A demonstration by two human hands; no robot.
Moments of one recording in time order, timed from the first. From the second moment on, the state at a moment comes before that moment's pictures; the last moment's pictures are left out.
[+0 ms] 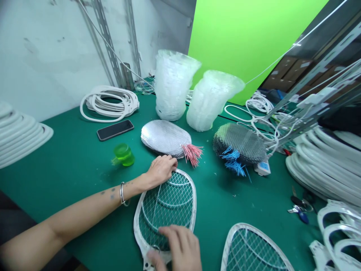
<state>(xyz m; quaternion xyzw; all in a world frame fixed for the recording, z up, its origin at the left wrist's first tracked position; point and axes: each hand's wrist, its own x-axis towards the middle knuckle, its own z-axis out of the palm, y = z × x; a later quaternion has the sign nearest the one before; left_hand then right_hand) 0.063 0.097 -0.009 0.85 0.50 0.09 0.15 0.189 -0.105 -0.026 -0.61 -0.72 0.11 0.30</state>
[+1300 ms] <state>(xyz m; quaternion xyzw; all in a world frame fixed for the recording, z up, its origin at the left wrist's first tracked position) 0.016 0.043 0.002 0.87 0.36 0.25 0.20 0.222 -0.024 0.017 -0.74 -0.60 0.19 0.24</state>
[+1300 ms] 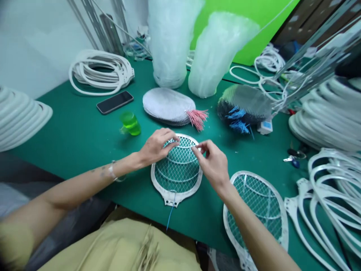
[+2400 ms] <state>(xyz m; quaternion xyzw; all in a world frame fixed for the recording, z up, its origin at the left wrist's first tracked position) -0.036 -0.043 0.014 0.99 0.08 0.03 0.15 0.186 -0.121 0.002 -0.61 -0.74 0.22 0.18</state>
